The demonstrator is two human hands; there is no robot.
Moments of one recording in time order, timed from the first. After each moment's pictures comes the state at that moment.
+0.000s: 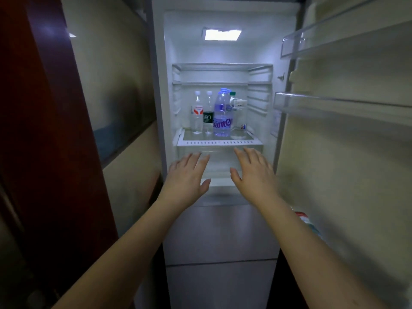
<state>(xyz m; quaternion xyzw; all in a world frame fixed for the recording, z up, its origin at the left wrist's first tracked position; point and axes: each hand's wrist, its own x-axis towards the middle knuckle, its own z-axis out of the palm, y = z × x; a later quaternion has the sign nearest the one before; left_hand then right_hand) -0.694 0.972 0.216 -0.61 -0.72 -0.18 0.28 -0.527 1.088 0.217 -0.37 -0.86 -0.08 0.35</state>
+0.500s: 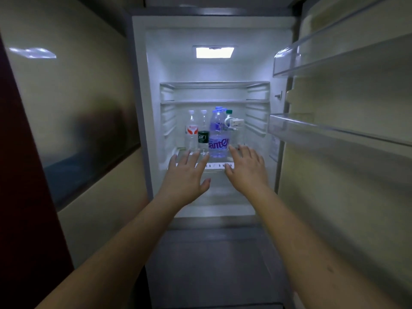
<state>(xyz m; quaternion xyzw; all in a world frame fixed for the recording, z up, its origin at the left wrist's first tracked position) -0.724 1.091 0.257 -0.59 -0.73 -0.13 0.33 -0.579 1.217 0.264 -0.39 -0.85 -0.09 0.34</state>
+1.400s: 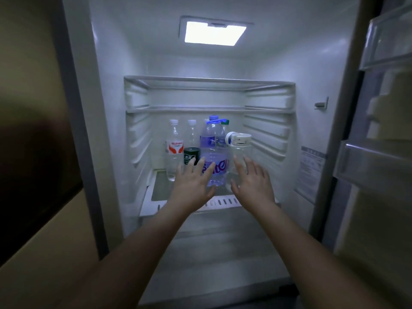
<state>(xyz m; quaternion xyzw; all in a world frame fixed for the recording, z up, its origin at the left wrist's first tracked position) -0.861 1.340 0.248 -0.63 -0.73 -0.13 0.25 -0.694 1.422 0.239 -0.43 -0.82 -0.16 0.35</state>
